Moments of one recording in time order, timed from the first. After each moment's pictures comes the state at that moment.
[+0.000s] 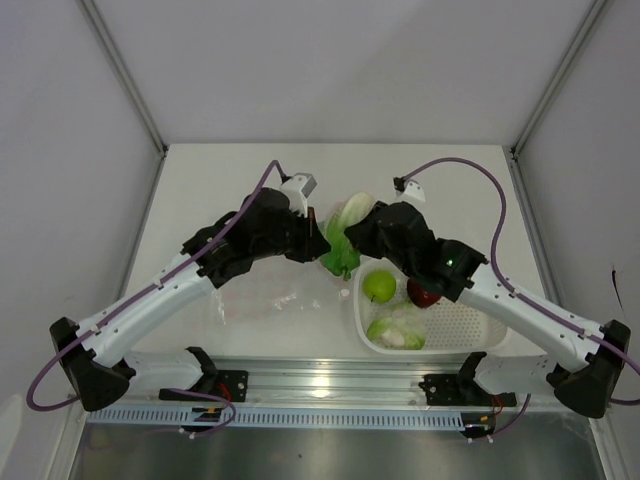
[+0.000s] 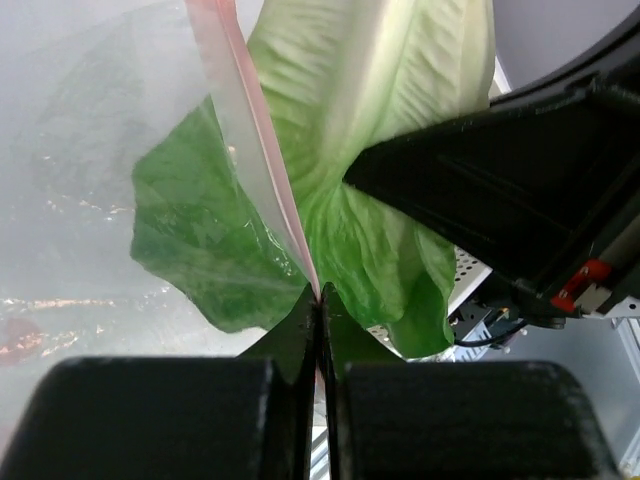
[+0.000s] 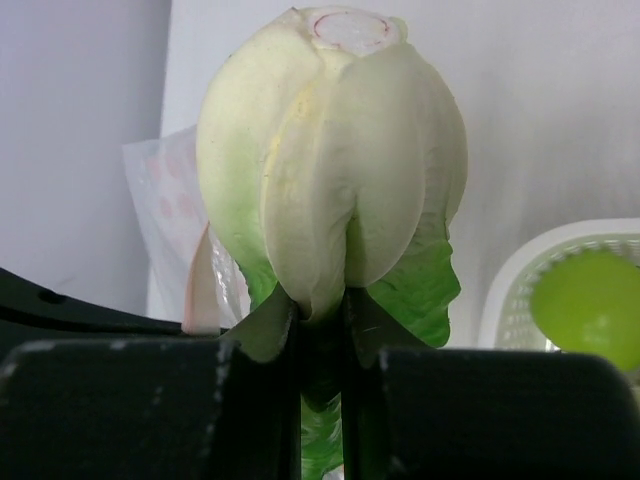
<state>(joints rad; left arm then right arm) -0.82 1.20 1.24 -0.59 0.07 -0.54 0.93 1.20 1.19 -0.47 0.40 0.90</state>
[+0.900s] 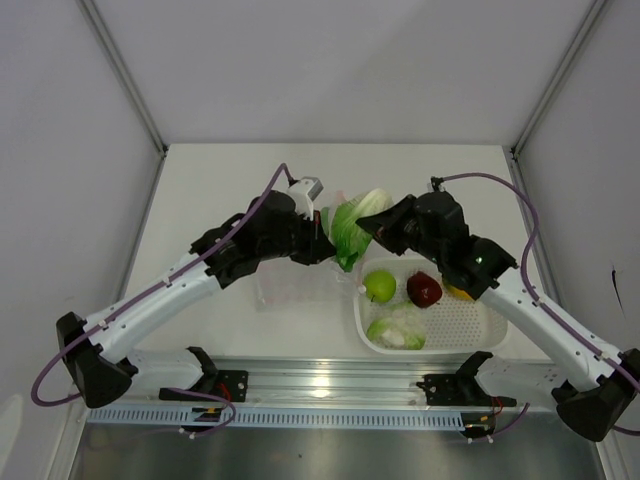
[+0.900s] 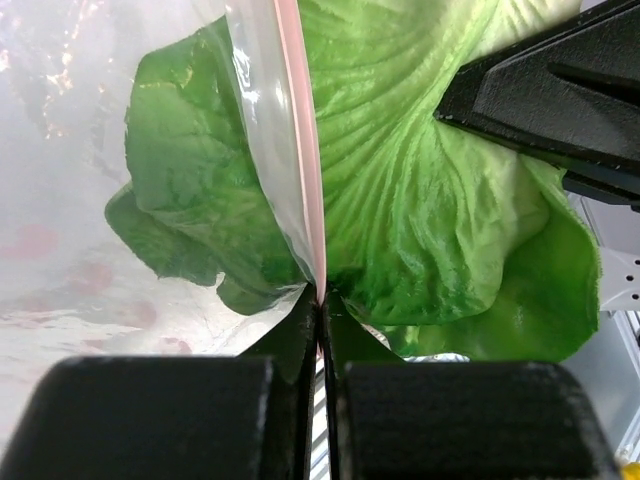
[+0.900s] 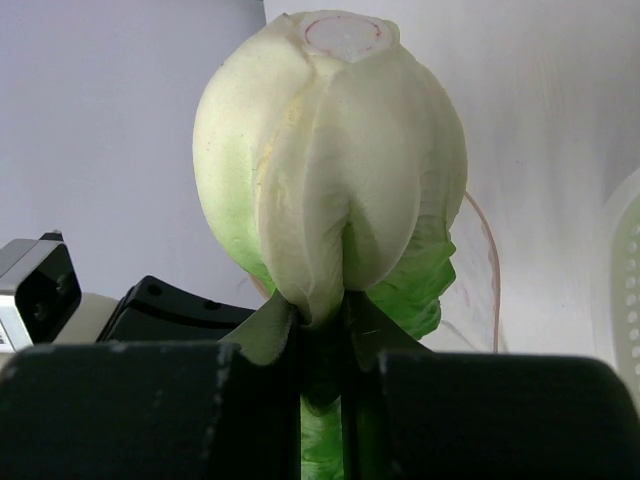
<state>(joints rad) -0.83 1.22 1.20 -0.53 0.10 -0.54 0.72 1.09 1.14 -0.46 0.09 1.26</state>
